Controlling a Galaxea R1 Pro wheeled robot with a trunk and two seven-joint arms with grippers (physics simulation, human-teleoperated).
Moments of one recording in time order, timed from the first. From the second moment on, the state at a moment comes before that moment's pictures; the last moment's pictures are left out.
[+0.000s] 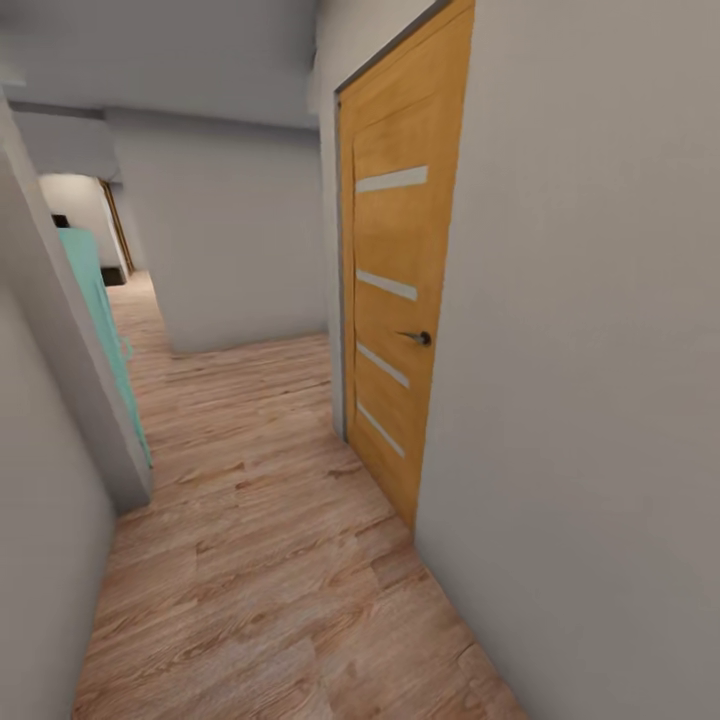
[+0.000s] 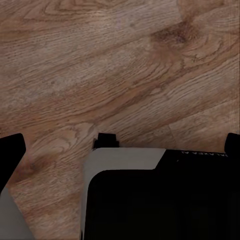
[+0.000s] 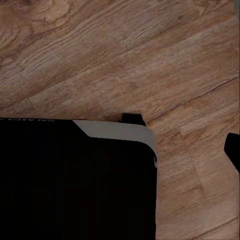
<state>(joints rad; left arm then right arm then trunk) -0.35 0.05 0.01 0.00 0.10 0.01 -0.08 -0.21 0.08 0.92 -0.01 -0.86 -0.13 -0.13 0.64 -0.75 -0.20</state>
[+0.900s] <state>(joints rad) -0.35 0.05 0.01 0.00 0.10 0.01 -0.08 -0.21 0.08 0.92 -0.01 -0.85 -0.13 -0.13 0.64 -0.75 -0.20</state>
